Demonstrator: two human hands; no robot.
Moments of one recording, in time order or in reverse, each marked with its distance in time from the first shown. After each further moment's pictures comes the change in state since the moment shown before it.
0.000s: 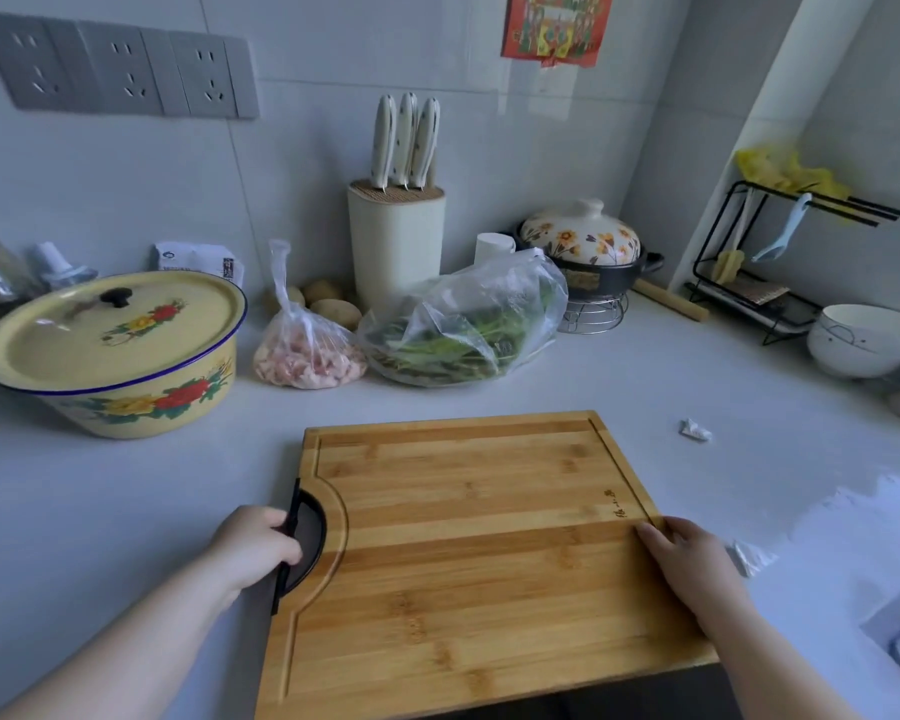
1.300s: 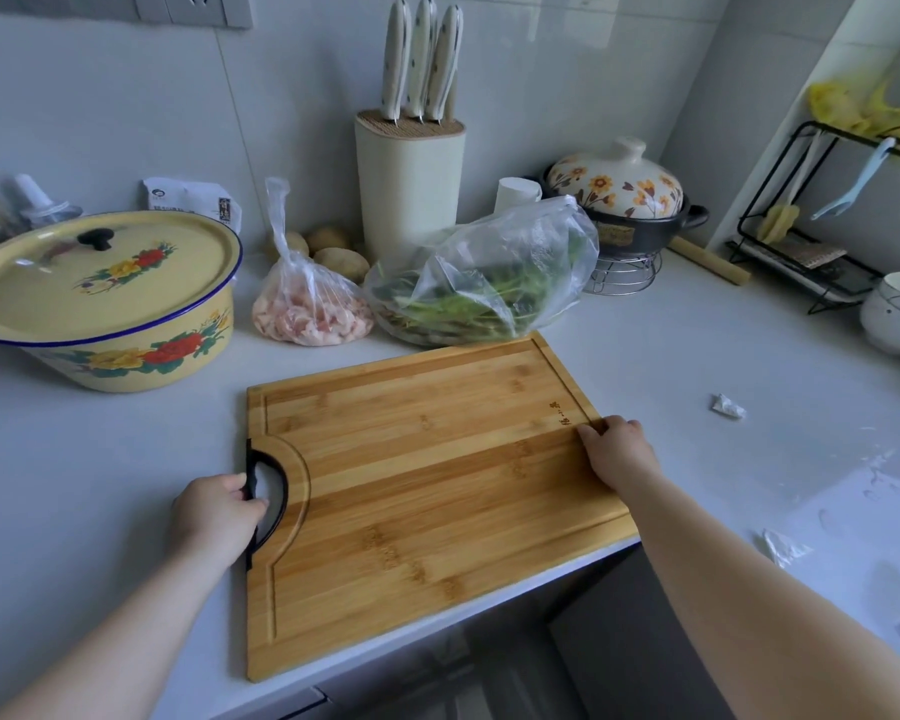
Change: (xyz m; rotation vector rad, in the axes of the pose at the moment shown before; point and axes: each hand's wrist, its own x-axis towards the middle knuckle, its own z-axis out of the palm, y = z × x) left_hand 0.026 -0.021 0.003 -0.018 0.378 -0.038; right_hand 0.065 -0.078 0.052 -0.296 -0.077 -0.126
